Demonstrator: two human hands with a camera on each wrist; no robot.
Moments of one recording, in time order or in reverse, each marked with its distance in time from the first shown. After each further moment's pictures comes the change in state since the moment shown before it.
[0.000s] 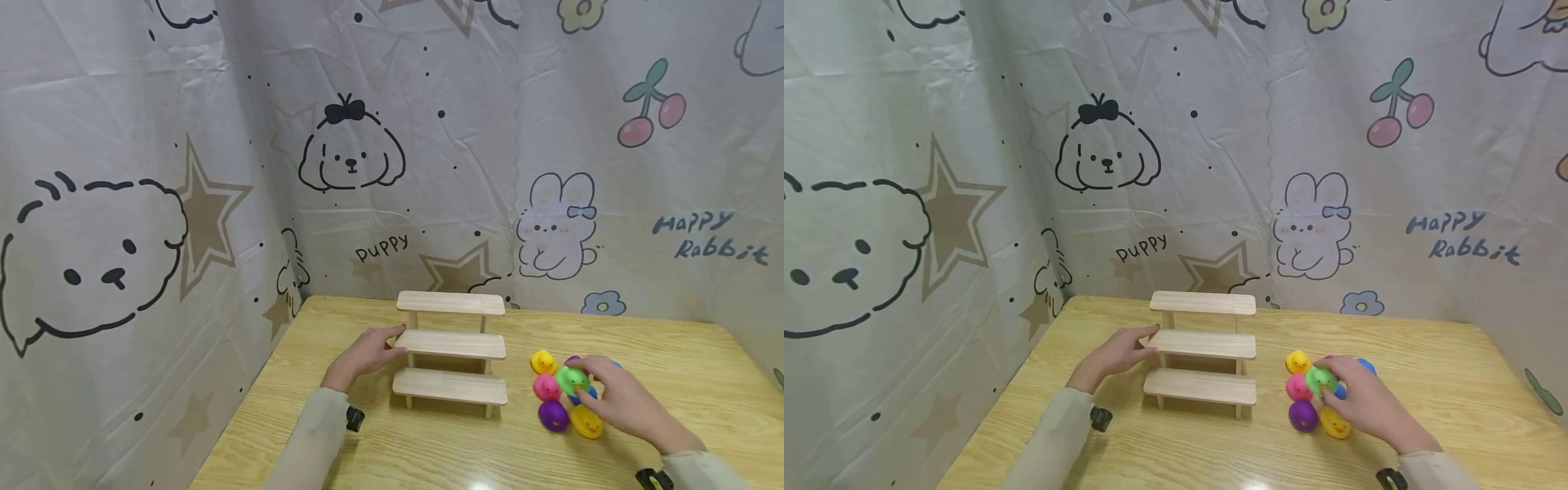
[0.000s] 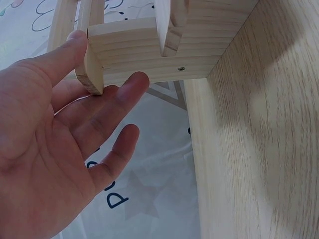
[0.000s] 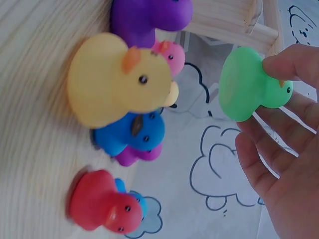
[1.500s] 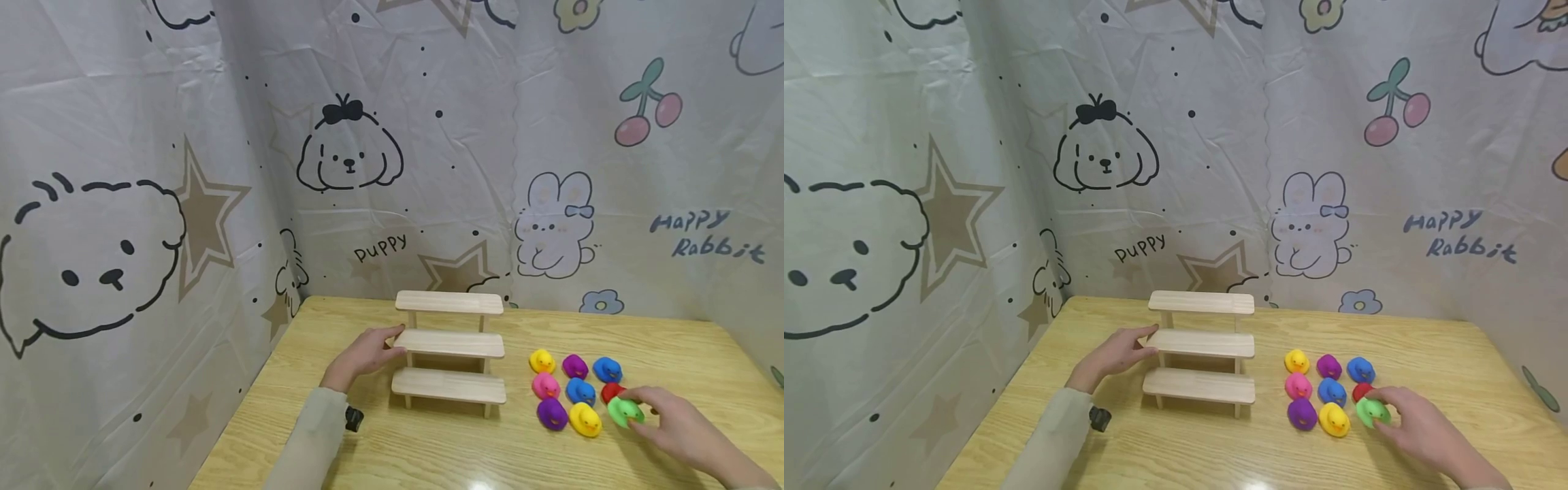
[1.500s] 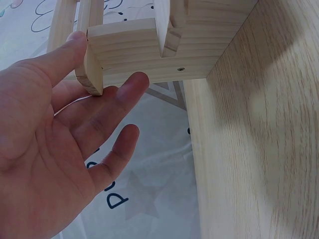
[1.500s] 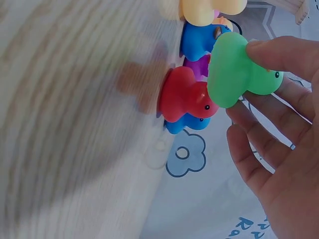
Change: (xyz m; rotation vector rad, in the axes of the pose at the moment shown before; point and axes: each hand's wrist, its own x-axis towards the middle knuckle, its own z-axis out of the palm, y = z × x) left_hand 0.000 -0.001 0.001 0.006 0.004 0.008; right_hand -0.058 0.053 -0.016 -0.036 -0.162 0.173
